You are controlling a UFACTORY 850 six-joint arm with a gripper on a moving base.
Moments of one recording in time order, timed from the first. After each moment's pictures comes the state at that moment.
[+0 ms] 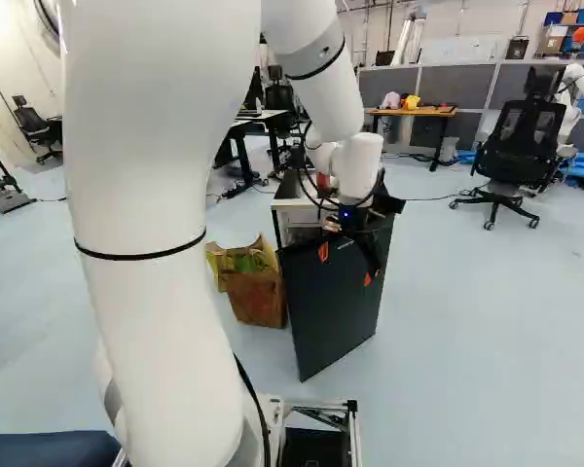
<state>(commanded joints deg) -32.8 -16.5 -54.3 2.5 -42.7 0.0</state>
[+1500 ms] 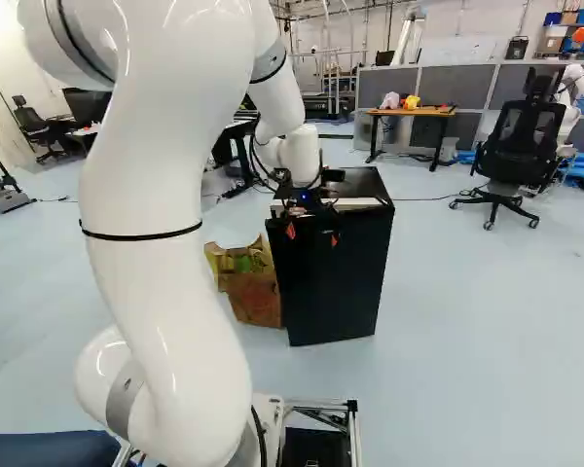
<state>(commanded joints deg) -14.9 -20.7 -60.0 -1.2 -33.3 0.0</state>
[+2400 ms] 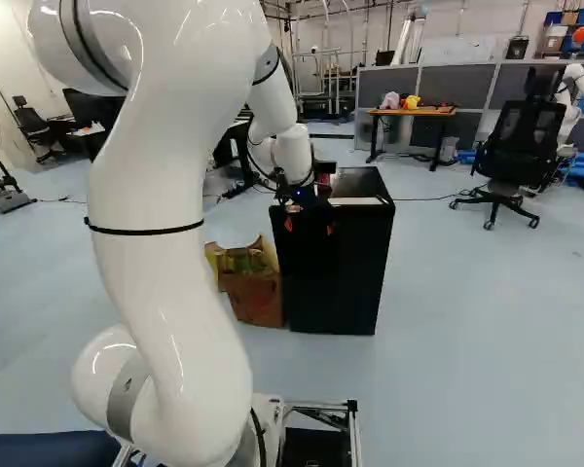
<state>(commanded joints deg) -12.7 -22.1 -62.0 -1.2 -26.6 0.0</state>
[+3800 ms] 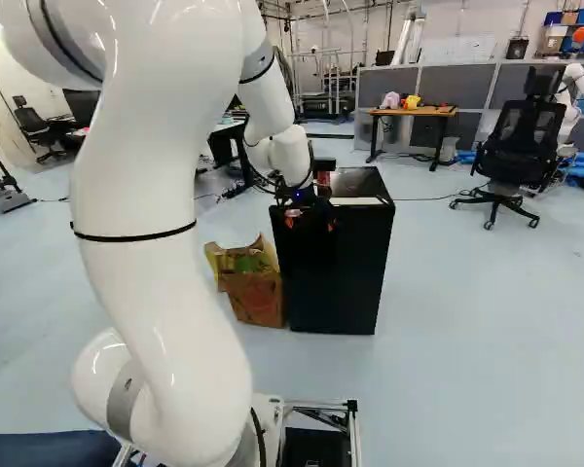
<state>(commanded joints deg) -13.0 -17.9 -56.5 -1.2 -20.0 0.0</state>
